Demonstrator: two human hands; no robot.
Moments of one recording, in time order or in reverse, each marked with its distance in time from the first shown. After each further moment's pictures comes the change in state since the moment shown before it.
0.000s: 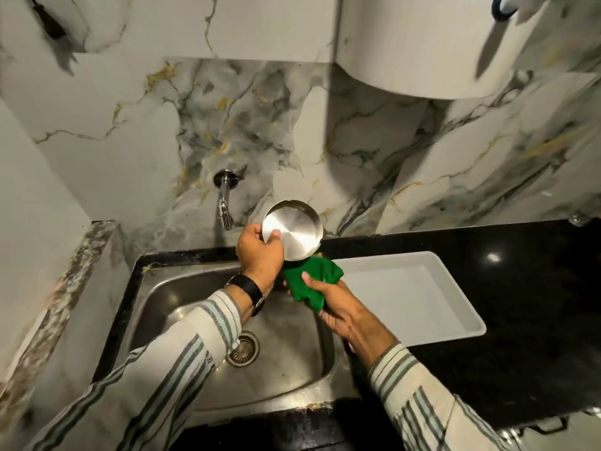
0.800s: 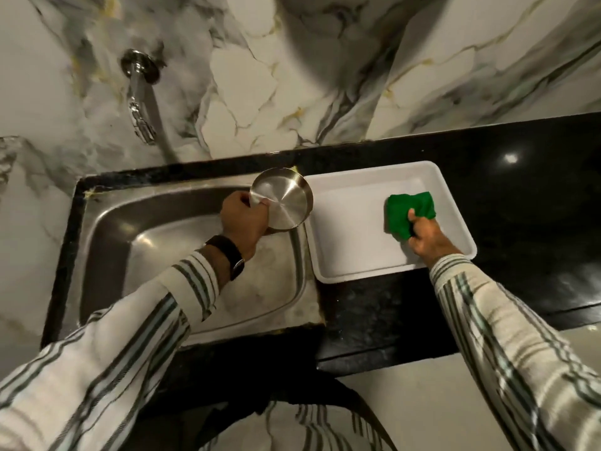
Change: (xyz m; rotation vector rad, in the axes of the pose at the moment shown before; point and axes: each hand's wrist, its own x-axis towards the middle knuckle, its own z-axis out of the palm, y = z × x) left_hand -0.033 -0.108 0.080 0.149 -0.244 -0.359; right_hand 0.044 -0.088 -0.305 -0.015 0.793 -0.038
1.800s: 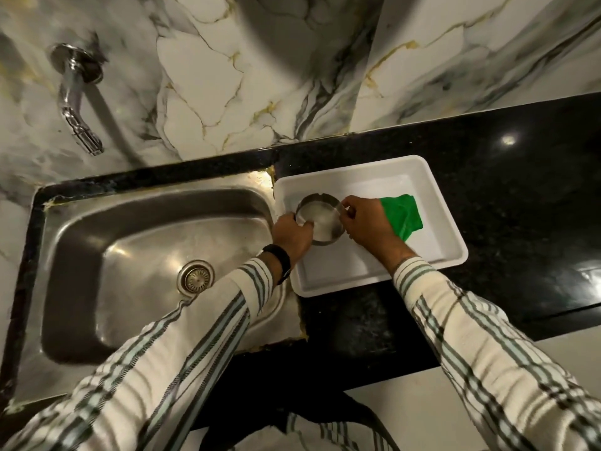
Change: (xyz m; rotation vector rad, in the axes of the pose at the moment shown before) left_hand -0.002 -0.033 0.144 0.327 -0.263 -0.096; right_hand -0.014 0.006 0.053 -1.345 -0.327 -0.775
